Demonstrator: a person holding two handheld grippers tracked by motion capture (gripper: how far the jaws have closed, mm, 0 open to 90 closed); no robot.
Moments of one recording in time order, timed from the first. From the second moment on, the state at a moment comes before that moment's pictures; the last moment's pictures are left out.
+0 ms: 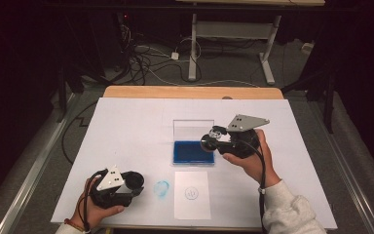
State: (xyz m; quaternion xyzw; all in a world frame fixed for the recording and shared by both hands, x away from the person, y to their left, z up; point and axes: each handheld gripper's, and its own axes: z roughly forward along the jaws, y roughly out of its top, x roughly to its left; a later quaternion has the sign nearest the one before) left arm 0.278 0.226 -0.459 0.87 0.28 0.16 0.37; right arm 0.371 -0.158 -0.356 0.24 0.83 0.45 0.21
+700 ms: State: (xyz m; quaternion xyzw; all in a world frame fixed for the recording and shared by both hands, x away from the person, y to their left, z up) left arm 0.282 0.220 -0.457 0.87 0.27 0.16 0.37; right arm 0.346 -0.155 -0.340 0.20 0.83 0.47 0.21
